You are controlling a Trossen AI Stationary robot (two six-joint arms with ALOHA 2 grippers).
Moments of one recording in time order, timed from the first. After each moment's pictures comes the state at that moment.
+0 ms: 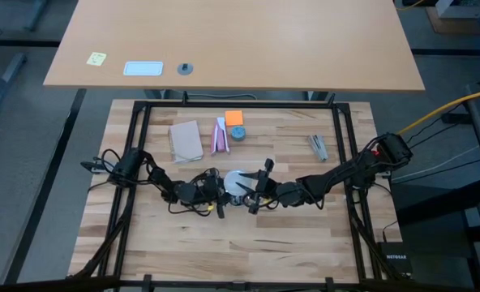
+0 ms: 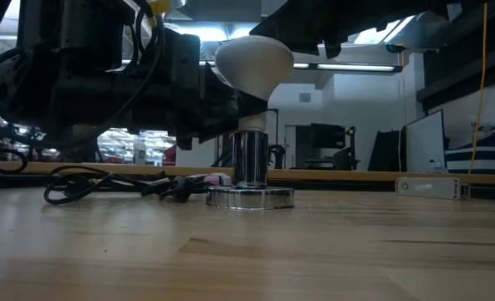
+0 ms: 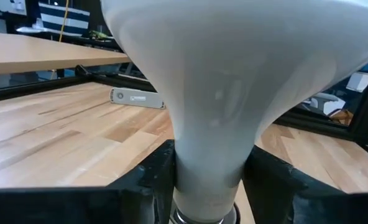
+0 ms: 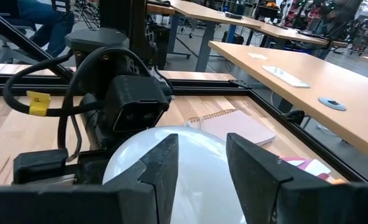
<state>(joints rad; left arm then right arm) -0.31 2.09 0.58 1.56 -0.56 -0.17 0.36 1.67 0.84 0.58 0.68 -0.01</state>
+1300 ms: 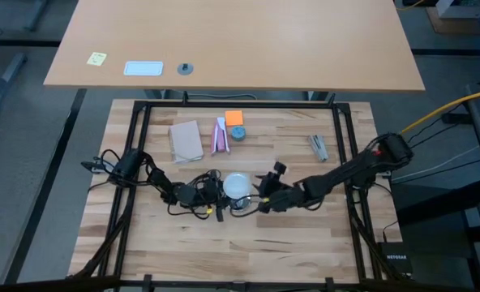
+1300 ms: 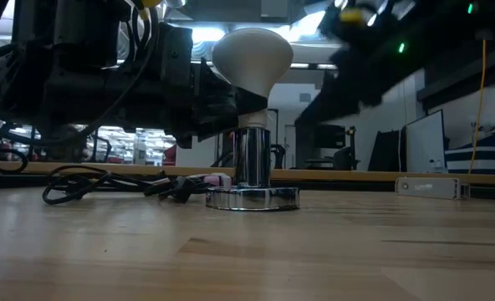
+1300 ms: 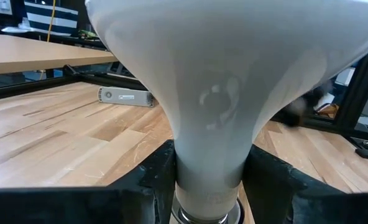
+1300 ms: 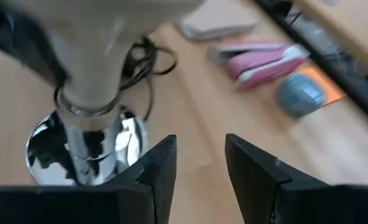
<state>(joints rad) -0.33 2.09 0.58 1.55 -0.55 -0.16 0.36 1.67 0.82 0.08 0.73 0.30</state>
